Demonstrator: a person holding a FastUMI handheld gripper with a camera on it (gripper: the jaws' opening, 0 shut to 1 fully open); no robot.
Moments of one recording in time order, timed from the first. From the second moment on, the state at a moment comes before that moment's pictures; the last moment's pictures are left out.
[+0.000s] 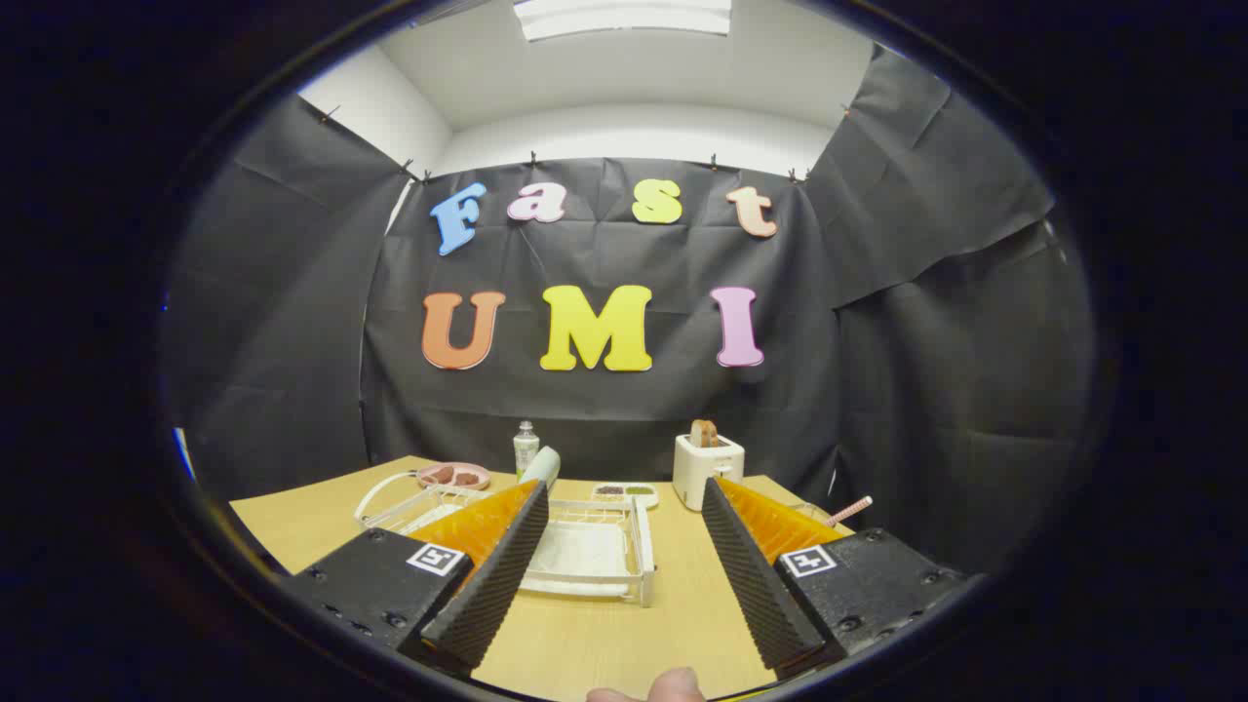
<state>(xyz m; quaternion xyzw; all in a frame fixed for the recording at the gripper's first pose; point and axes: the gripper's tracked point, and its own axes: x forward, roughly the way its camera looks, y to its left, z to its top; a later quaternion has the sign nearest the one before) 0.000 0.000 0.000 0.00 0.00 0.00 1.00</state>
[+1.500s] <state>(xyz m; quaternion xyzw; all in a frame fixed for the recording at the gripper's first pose) 0.072 0.049 0.039 -0.02 0.09 0.08 0.99</state>
